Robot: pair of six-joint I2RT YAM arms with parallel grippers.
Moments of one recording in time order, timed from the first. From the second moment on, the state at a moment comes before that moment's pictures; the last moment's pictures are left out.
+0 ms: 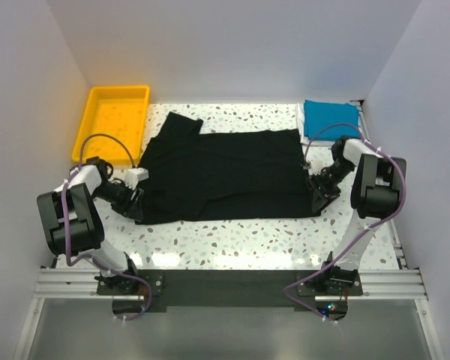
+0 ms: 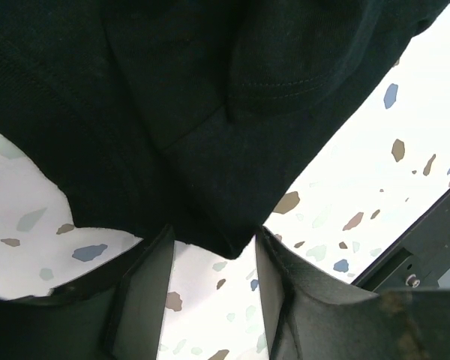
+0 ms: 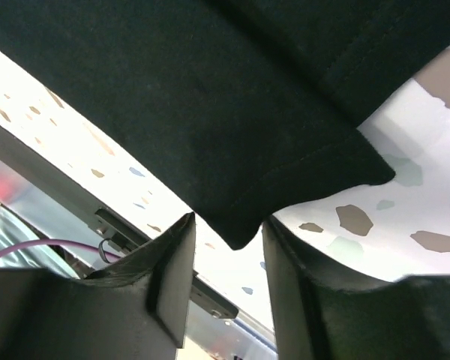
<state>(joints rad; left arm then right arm) 0.33 1.61 0.90 -0.96 0.54 0.89 -0.16 1.96 1.30 -1.23 -0.36 -0.68</state>
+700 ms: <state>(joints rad) 0.35 1.61 1.02 -1.10 0.47 0.93 -0.16 1.88 1.29 -1.27 -0.25 -0.70</state>
